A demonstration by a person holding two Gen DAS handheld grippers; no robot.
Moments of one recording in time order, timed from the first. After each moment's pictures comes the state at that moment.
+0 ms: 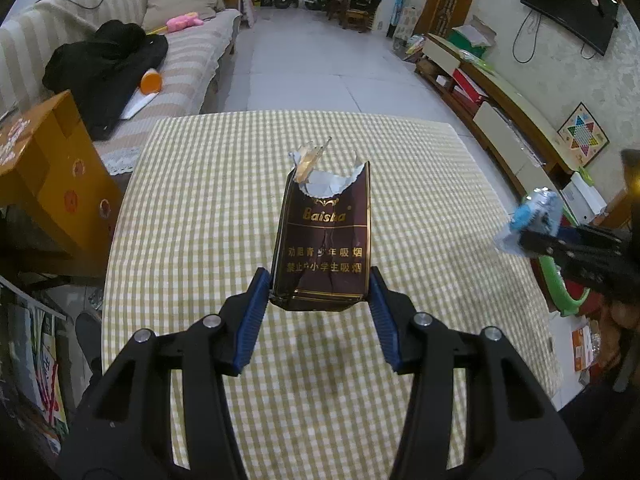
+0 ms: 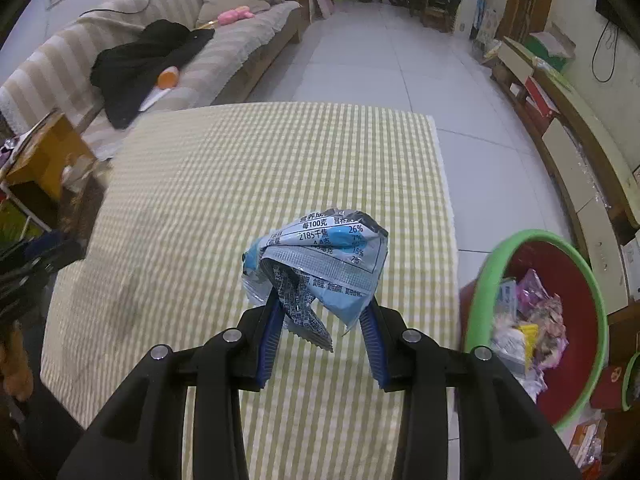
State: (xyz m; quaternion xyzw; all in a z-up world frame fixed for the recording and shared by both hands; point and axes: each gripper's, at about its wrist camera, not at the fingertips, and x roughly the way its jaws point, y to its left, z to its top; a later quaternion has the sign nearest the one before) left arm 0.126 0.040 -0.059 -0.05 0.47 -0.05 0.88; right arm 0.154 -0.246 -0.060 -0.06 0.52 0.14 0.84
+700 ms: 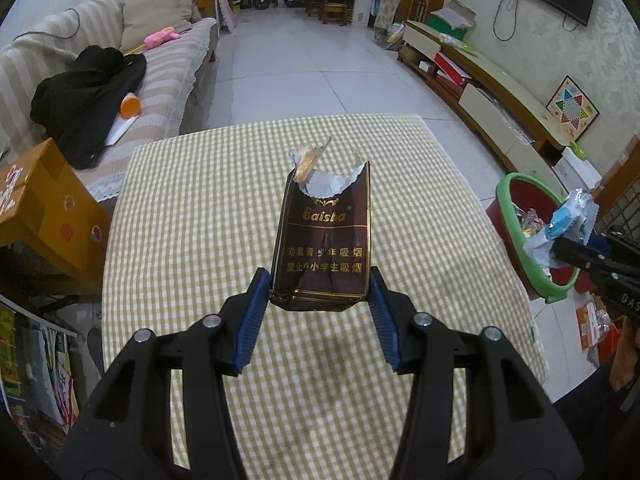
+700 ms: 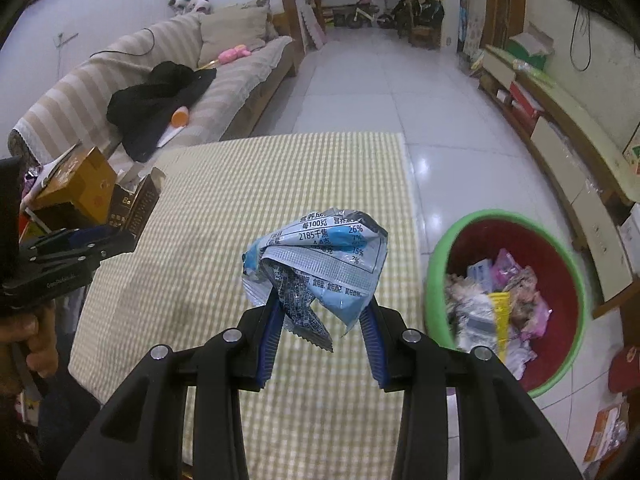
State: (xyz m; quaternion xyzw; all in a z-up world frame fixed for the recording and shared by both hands) left arm 0.126 -0.008 -0.034 -0.01 0.48 -0.07 0.88; right arm 0.100 -0.293 -0.014 -0.01 0.47 0.14 0.87
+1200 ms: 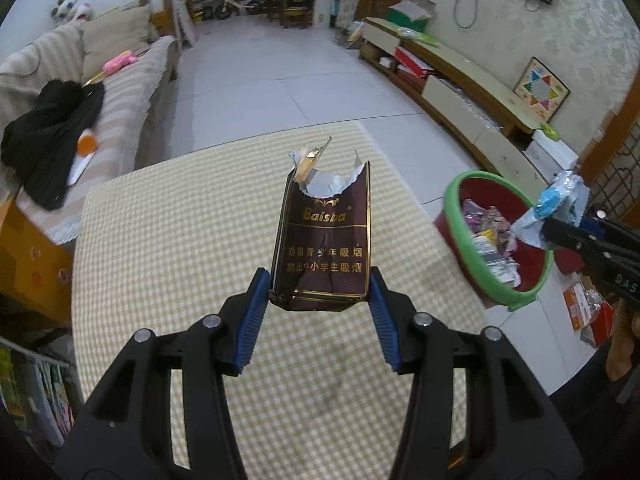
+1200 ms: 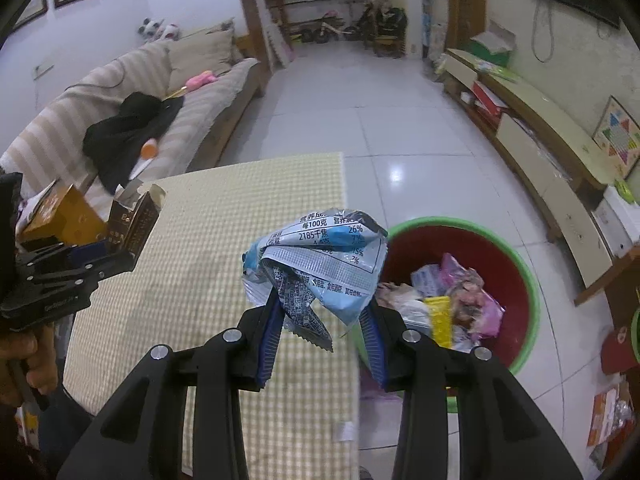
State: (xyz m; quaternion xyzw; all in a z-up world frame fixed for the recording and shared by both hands) left arm 0.137 -0.085 -0.015 0.02 0.47 -0.13 0.87; right arm 0.098 -0.362 0.011 0.02 0.45 0.09 0.89
